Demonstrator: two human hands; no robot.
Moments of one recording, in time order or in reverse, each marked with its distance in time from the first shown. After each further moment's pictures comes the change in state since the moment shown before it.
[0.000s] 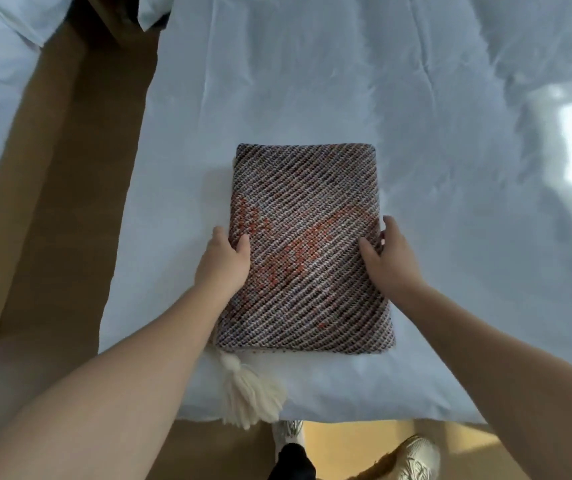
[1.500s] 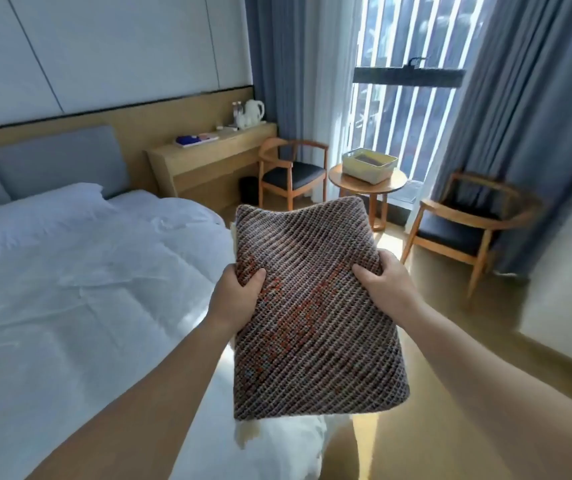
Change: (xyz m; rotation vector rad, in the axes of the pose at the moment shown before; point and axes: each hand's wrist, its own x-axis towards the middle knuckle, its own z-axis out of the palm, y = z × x) left_hand -0.416 0.508 -0.061 -0.381 -0.421 0.976; right_hand -0.367 0.061 -0.545 0.442 0.926 0.136
